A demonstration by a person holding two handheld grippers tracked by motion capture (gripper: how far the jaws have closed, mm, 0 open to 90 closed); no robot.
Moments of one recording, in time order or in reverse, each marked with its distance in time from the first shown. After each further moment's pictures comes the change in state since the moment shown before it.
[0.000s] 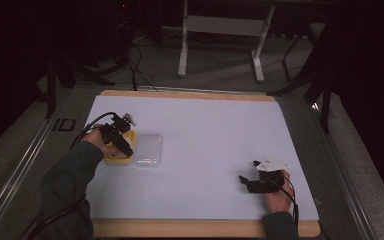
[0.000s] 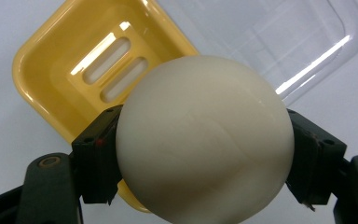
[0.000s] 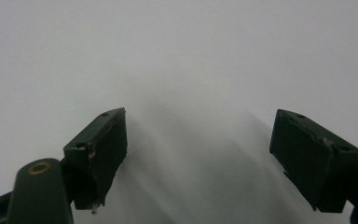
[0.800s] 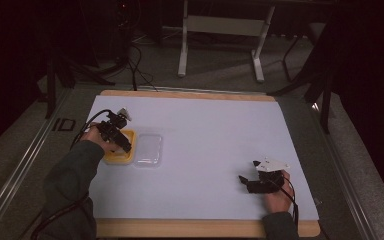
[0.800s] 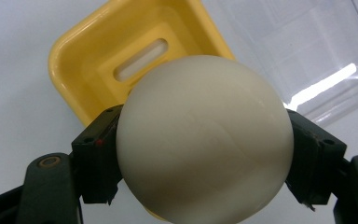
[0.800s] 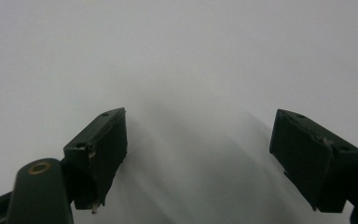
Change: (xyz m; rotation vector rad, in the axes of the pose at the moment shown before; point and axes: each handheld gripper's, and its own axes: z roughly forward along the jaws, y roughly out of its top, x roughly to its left) left arm 0.016 0.002 0.003 -0.010 0.022 -0.132; right arm 0.001 0.000 0.000 0.003 -0.006 -0.006
